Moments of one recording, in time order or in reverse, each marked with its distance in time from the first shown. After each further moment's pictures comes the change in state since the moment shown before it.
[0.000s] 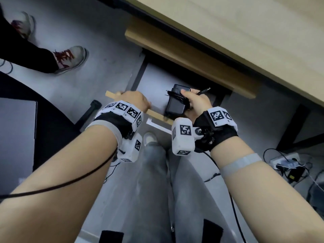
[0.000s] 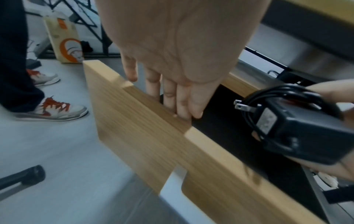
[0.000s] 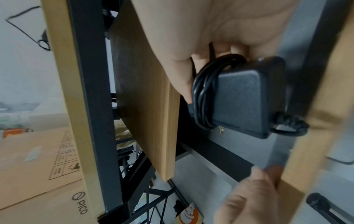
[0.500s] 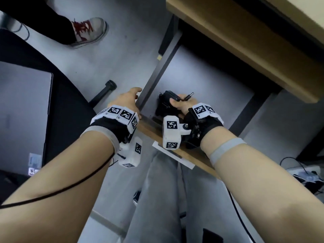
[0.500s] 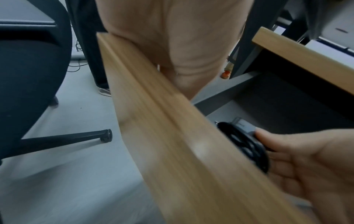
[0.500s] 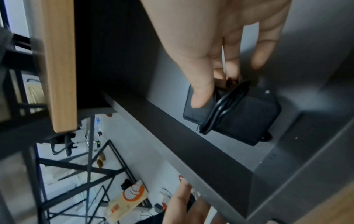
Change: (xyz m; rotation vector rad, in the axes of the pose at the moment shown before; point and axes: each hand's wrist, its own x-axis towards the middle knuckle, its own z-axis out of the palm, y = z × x) left_hand 0.008 -0.100 0.066 -0.381 -0.072 -0.237; right_hand 0.066 0.098 0.053 -0.677 -0.326 0.154
